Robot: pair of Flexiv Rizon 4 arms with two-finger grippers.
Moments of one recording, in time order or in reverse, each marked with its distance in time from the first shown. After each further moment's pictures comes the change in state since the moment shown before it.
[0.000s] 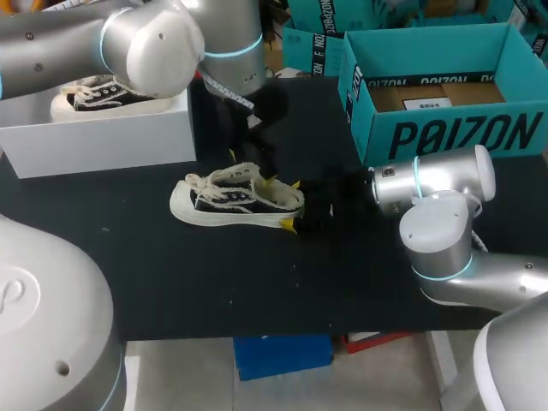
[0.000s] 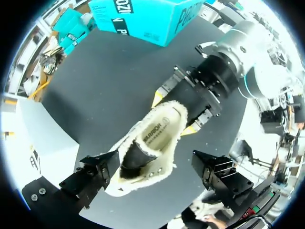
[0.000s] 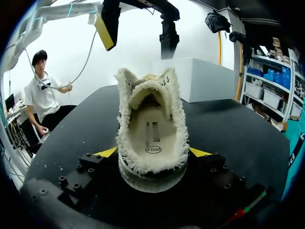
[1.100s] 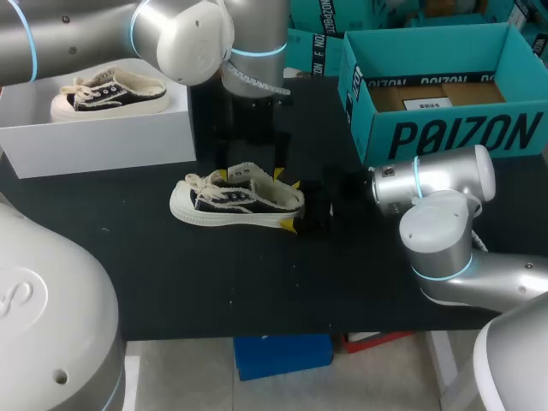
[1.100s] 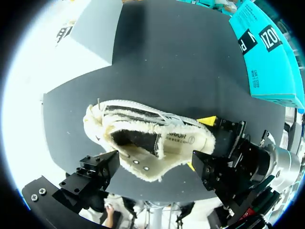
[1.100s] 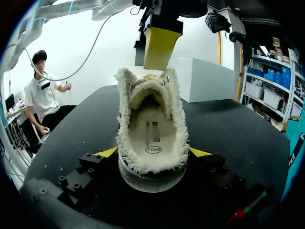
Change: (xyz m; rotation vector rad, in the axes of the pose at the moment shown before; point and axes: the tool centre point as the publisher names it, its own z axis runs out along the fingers) left arm -0.001 0.005 0.014 -0.134 -0.125 -1.009; right arm 0.000 0.000 0.000 0.000 0.000 0.000
